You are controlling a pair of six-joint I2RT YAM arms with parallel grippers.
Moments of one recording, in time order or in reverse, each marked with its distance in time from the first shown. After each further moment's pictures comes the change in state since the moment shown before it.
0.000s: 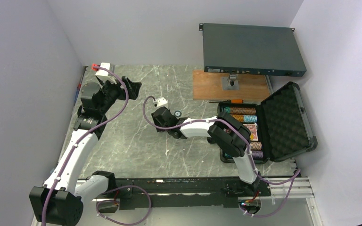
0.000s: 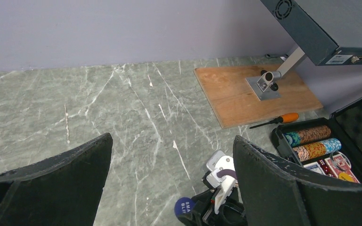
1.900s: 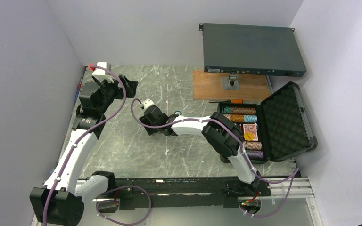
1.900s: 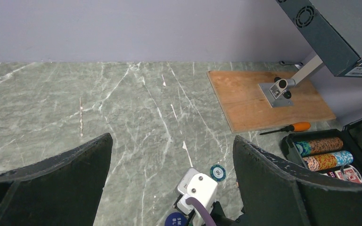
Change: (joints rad) left arm 0.021 0.000 0.013 -0.030 -0.053 -0.015; right arm 0.034 0.097 0.214 -0.186 -0.136 -0.119
